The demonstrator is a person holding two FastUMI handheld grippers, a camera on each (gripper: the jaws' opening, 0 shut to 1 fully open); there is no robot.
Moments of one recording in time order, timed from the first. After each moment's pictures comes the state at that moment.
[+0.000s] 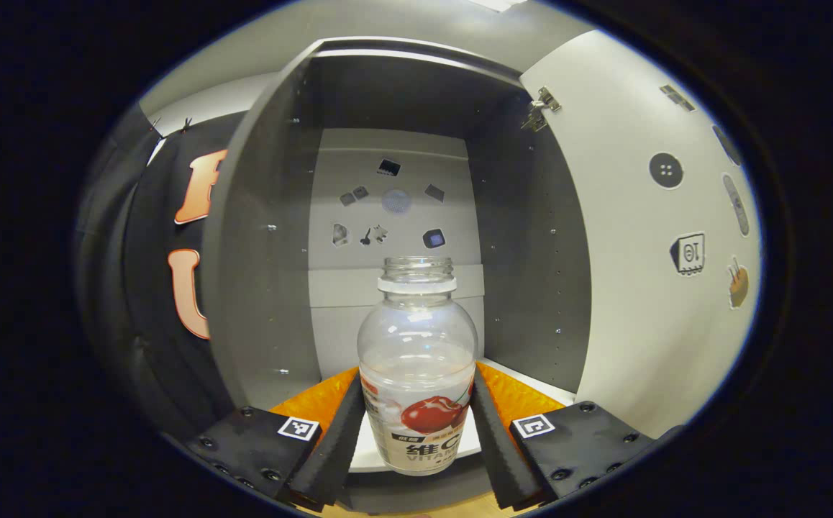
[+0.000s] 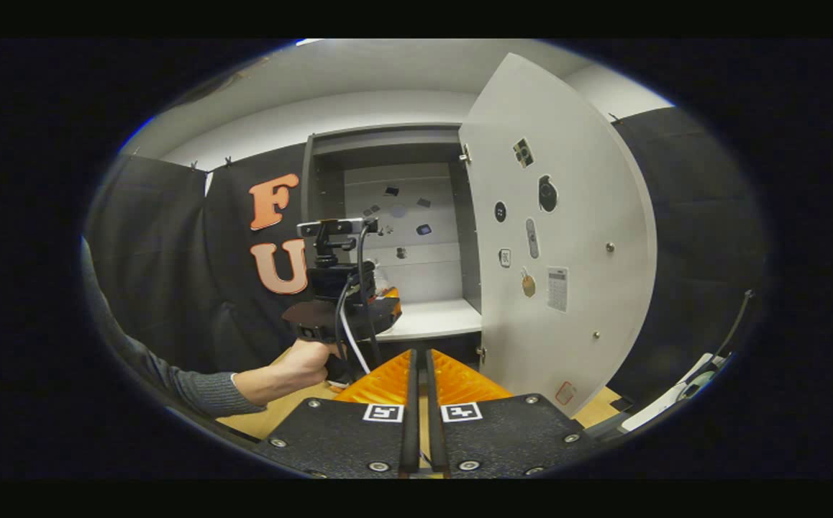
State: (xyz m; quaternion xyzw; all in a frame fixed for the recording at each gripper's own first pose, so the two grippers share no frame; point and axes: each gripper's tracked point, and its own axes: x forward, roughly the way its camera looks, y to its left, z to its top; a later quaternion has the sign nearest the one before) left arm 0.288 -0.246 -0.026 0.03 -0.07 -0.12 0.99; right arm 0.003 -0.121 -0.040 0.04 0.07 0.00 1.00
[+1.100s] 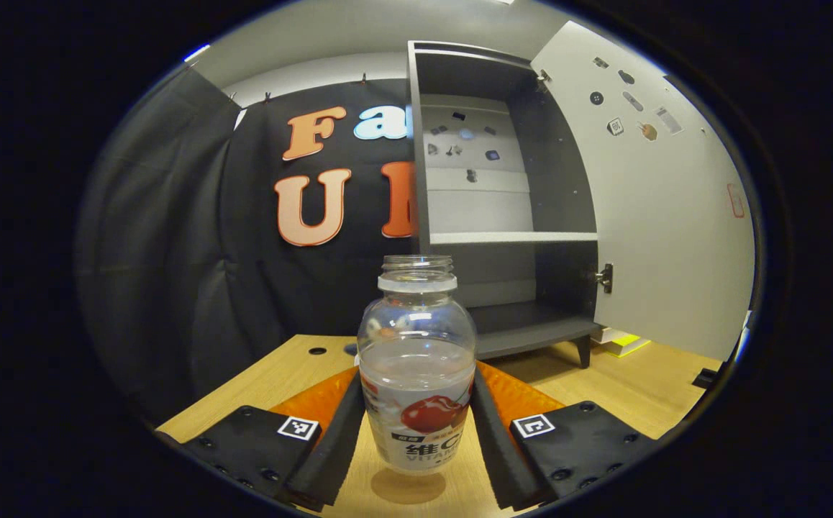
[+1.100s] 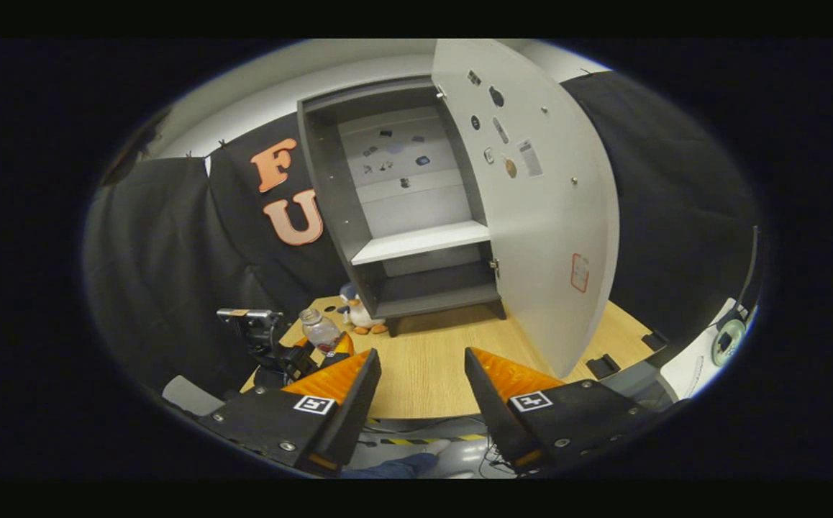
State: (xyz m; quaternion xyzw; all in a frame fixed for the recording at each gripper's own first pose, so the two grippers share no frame) left arm 0.115 -0.094 -0.300 0.03 0.02 -0.01 1.00; right arm -0.061 -0.110 -0.180 0.09 0.22 0.03 0.97
